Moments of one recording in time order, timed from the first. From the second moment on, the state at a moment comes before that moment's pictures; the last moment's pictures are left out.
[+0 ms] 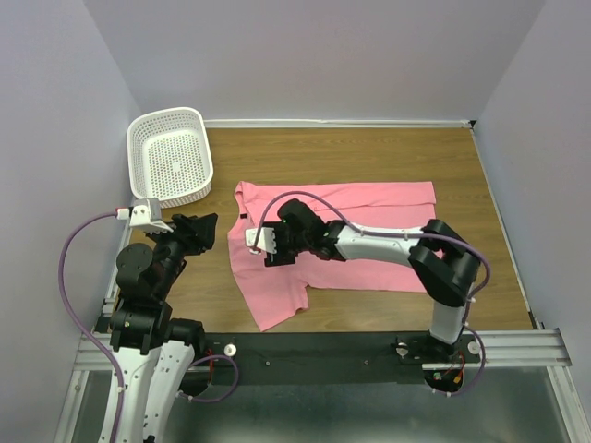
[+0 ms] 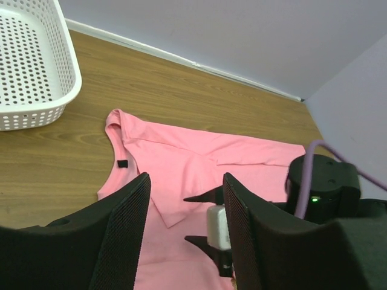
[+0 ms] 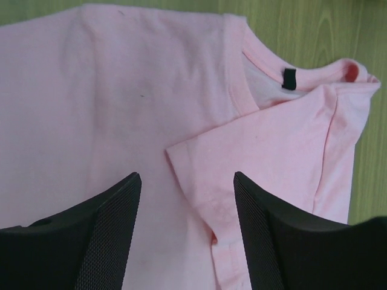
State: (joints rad) left arm -0.13 0.35 0.67 -0.37 0.12 -0.50; right arm 0.99 1.90 1.19 0.01 -0.21 -0.78
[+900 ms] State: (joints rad) left arm -0.13 0.24 0.68 -0.37 0.20 -0.47; right arm 1.25 1.74 0.98 -0.26 -0.38 -0.93
